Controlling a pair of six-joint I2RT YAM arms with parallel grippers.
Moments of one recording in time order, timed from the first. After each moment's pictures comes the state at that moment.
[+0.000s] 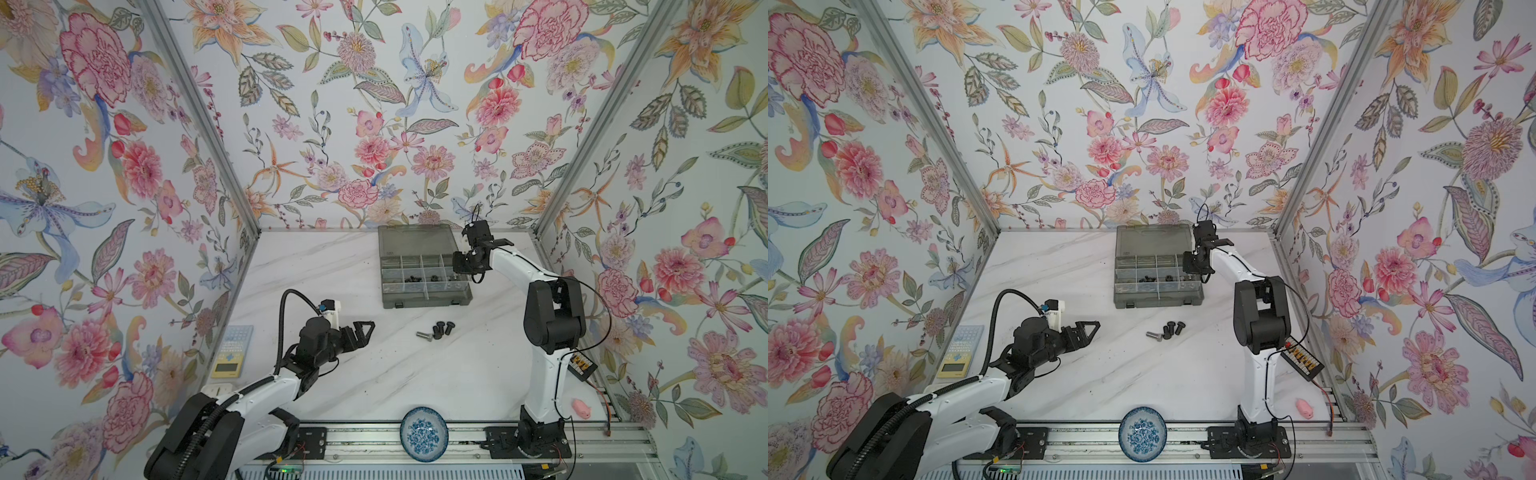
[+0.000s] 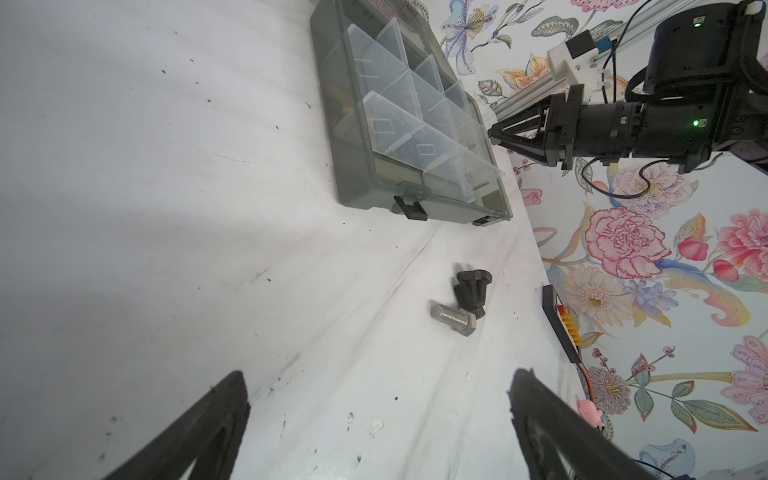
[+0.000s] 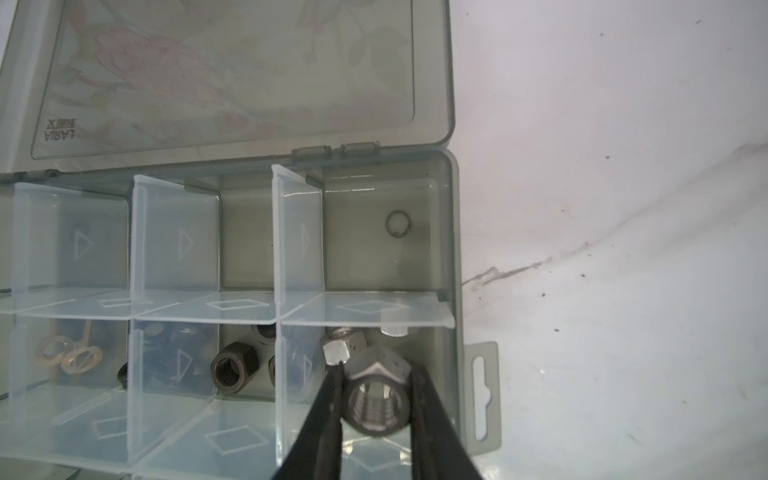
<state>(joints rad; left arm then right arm) -0.46 1.13 0.27 0.40 0.26 -0.77 0.23 2.09 1.67 -0.63 -0.06 0.22</state>
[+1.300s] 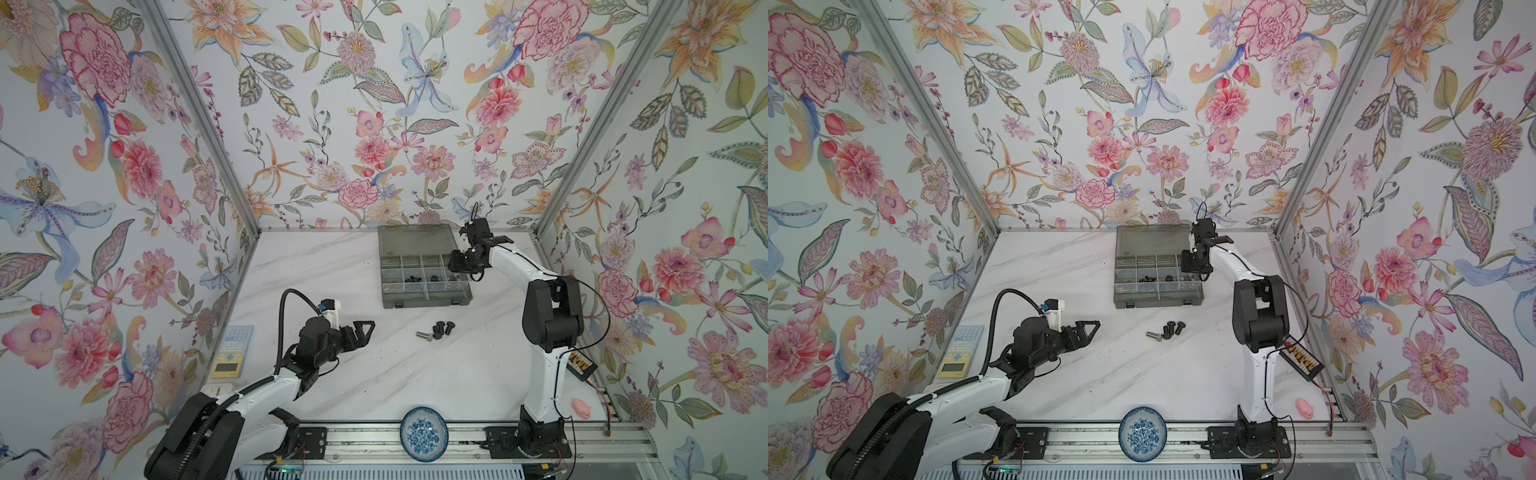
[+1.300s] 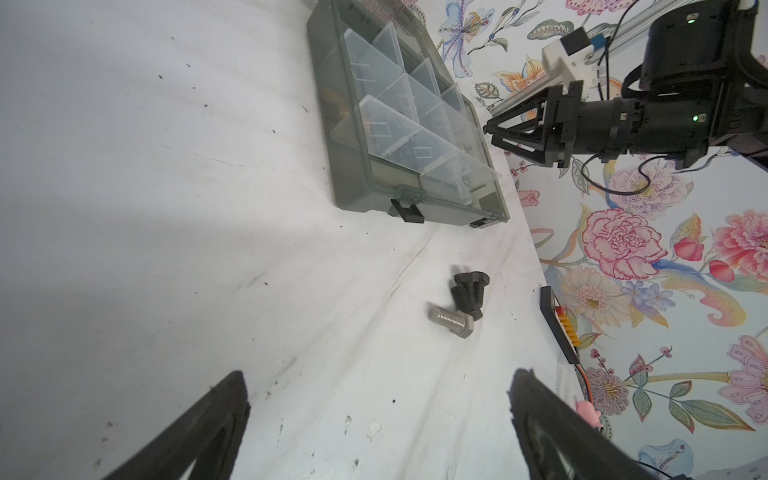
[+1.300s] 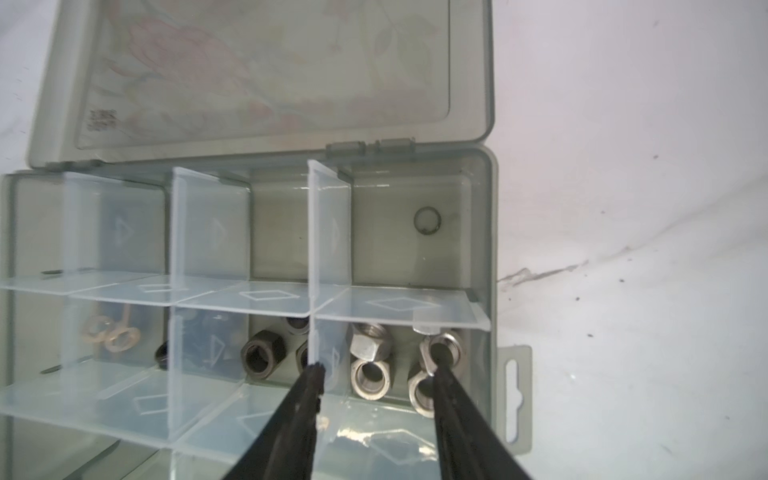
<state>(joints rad) -0.46 1.13 0.27 0.41 0.26 -0.77 0.23 2.06 1.70 -0.67 -0.13 0.21</state>
